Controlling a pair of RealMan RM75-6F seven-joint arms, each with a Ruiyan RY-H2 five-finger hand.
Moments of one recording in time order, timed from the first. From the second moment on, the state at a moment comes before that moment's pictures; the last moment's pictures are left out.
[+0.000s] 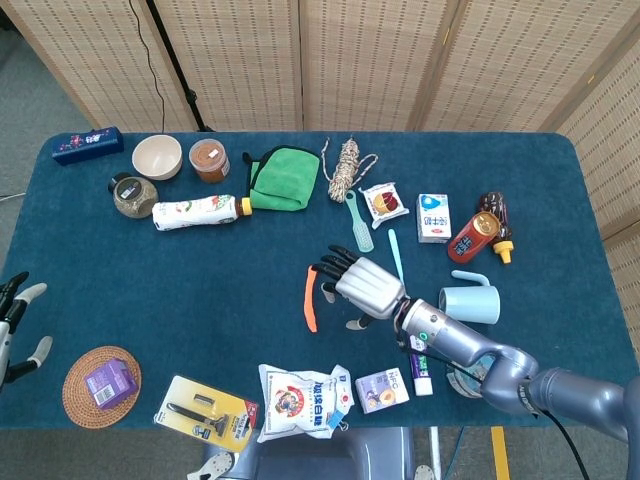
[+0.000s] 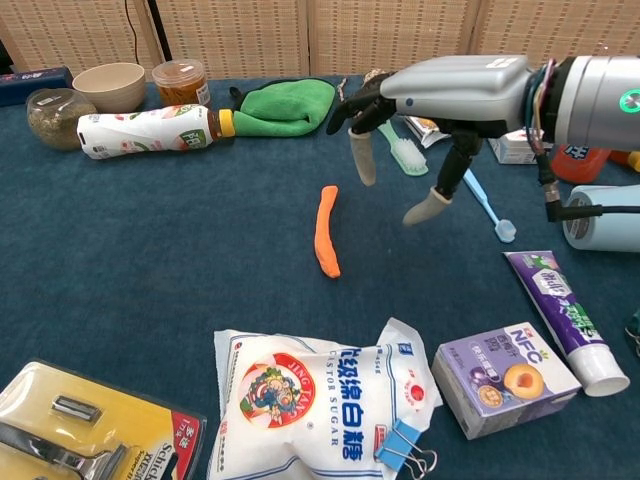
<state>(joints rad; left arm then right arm) -0.05 -0.96 -0.04 -1.83 1.48 1.51 0.09 0.90 -1.40 0.13 -1.39 -1.73 0.86 0.17</state>
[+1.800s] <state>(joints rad) -0.02 -0.96 -0.03 -1.79 1.45 1.51 0.03 1.11 -1.72 0.03 -1.01 -1.76 0.86 0.15</state>
